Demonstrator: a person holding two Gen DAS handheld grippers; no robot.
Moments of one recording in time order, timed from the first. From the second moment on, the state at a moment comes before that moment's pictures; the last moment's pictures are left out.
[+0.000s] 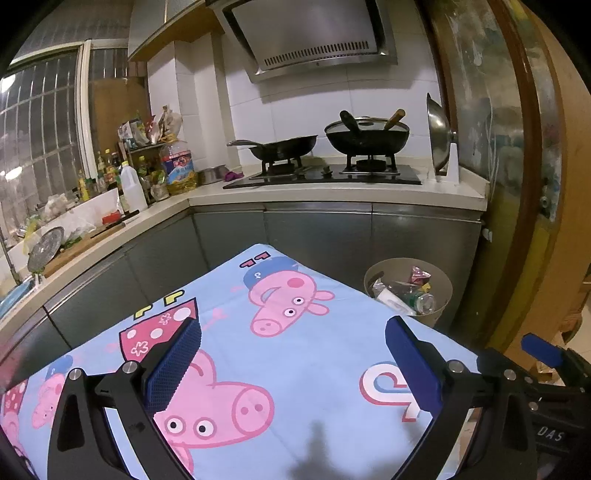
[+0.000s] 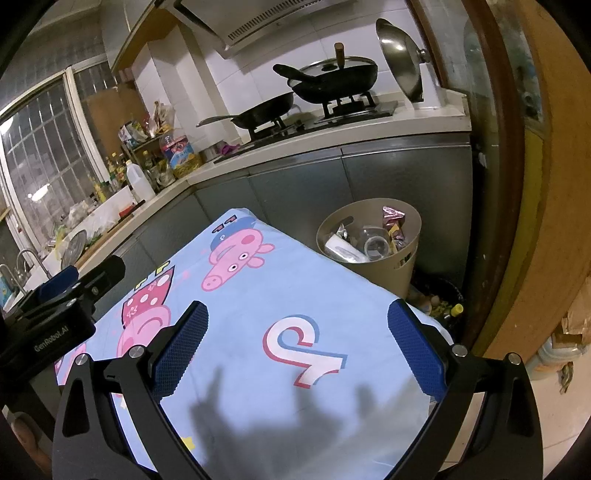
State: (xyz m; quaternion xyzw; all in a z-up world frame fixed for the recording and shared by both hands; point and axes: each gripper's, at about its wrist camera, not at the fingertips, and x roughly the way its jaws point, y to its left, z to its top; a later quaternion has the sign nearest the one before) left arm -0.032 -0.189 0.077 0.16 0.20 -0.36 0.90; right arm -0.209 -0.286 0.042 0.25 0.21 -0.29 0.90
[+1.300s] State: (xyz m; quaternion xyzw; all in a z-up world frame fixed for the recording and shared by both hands) left arm -0.039 -0.217 0.059 0.20 0.22 -0.36 0.89; right arm -0.233 -0.289 0.028 0.28 0.20 -0.30 0.89
